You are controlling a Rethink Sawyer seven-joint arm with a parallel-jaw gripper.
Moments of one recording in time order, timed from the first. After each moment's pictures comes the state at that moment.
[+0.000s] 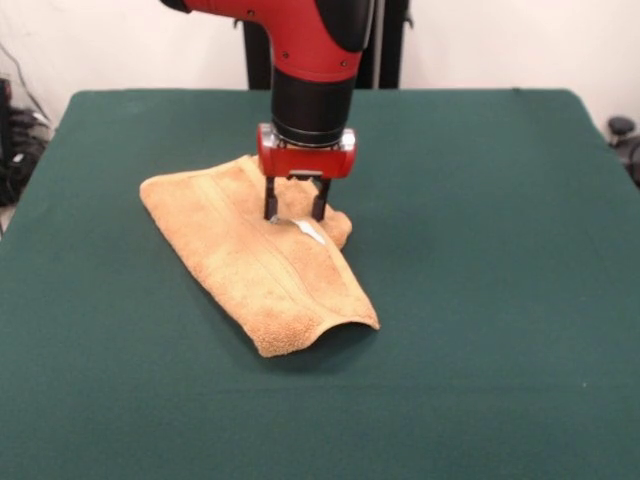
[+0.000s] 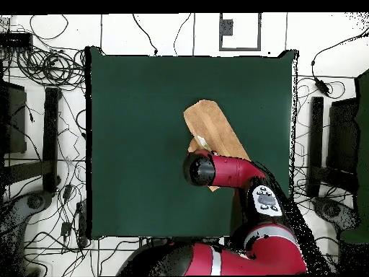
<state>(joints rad) -0.25 -0.42 -0.04 1.65 -0.23 0.26 1.58</state>
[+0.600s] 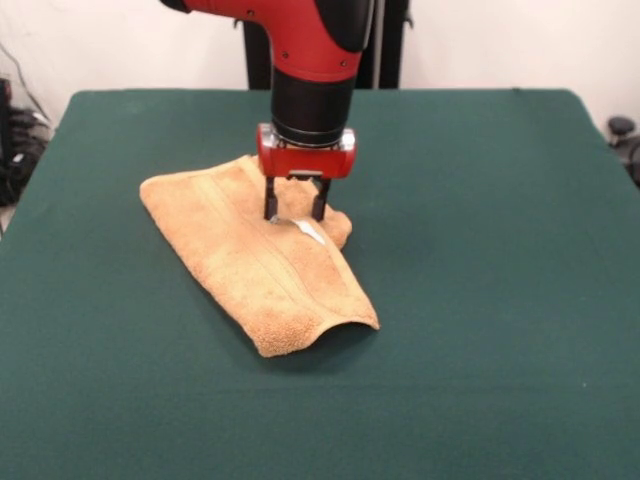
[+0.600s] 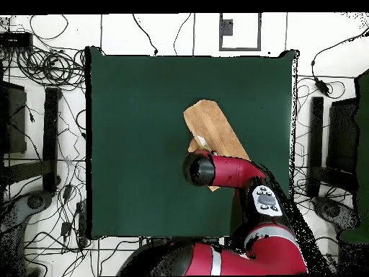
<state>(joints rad) -0.25 -0.42 -0.04 1.65 -0.23 0.26 1.58</state>
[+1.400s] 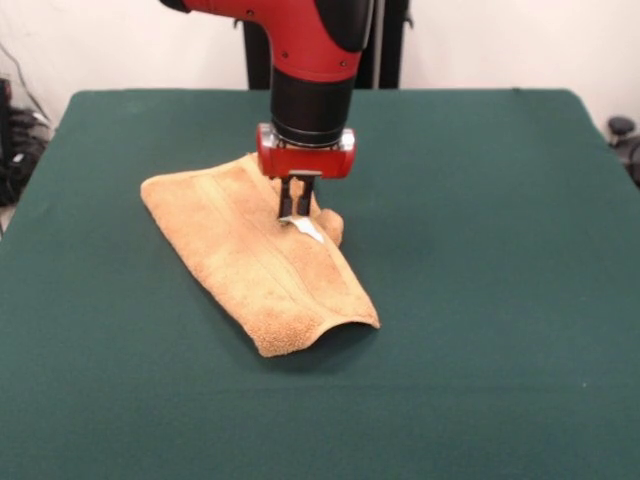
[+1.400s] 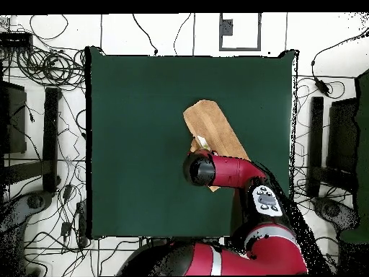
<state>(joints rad) -0.25 -0.42 -0.04 1.65 -0.23 0.26 1.58</state>
